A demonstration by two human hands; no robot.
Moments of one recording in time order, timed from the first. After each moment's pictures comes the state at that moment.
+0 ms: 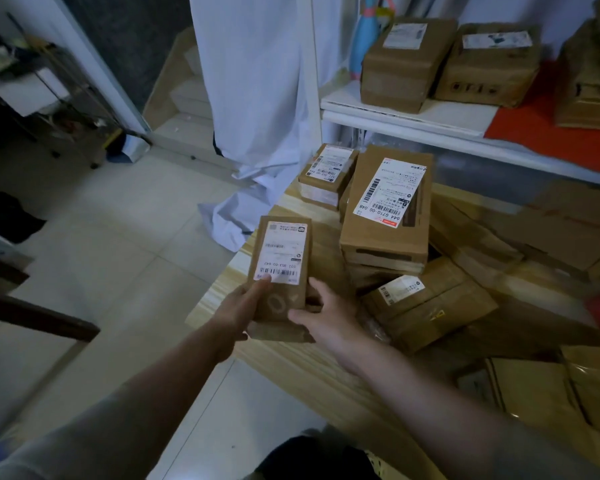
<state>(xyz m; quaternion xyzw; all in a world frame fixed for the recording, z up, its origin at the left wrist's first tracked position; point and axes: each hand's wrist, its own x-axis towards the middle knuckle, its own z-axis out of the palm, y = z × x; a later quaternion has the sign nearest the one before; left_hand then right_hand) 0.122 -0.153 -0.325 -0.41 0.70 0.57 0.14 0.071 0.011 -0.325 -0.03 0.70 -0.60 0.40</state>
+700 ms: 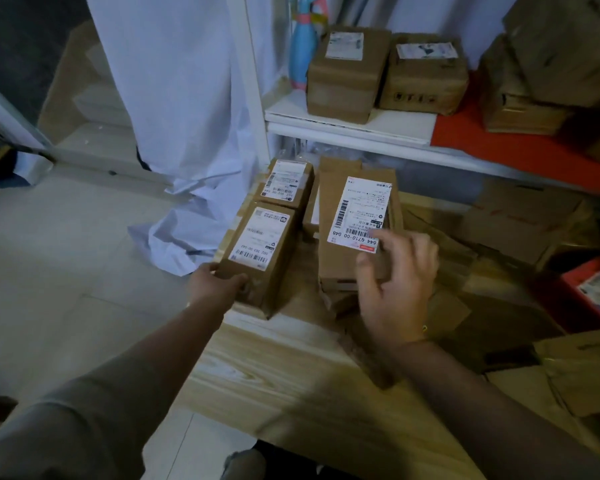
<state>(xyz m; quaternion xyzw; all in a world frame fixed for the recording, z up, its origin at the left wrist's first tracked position) -0.003 -0.208 -0.363 -0.41 0.76 0.50 0.01 -0.002 0.042 -0.302 -0.06 0.87 -0.41 -0.27</state>
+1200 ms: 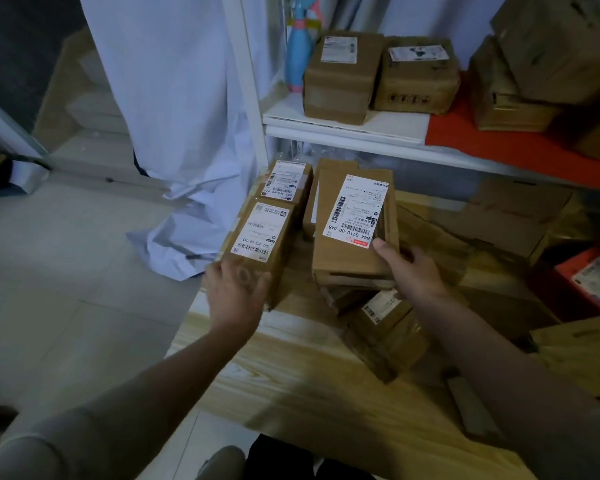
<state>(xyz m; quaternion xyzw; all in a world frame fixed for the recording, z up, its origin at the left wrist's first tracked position) 0.026 -0.178 -0.359 -0.24 0.91 0.33 -0.06 -0.036 0.076 -0.307 0.24 0.78 -0.56 0.15</state>
